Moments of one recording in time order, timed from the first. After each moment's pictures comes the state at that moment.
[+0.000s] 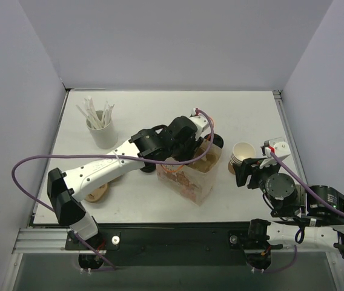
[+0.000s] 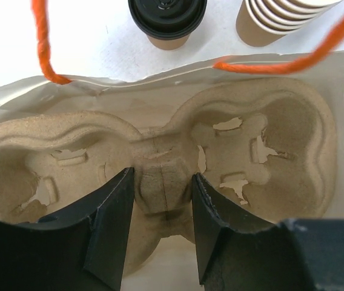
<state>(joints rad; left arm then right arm) -1.03 1.63 1.65 -0.78 -0.20 -0.24 1.29 0.63 1.12 -0.98 0.95 0.44</state>
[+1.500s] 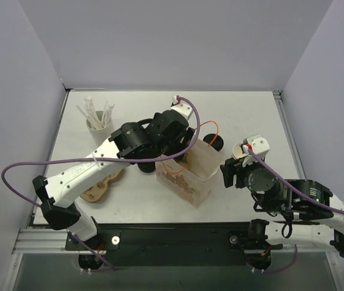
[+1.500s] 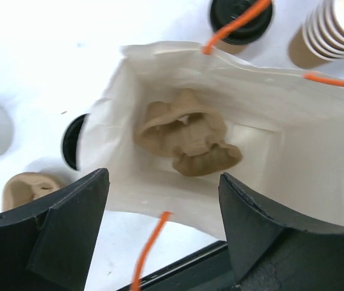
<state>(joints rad) -1.06 1.58 1.85 -1.07 -0.44 -0.37 1.28 0.73 1.14 -0.96 0.87 0.40</state>
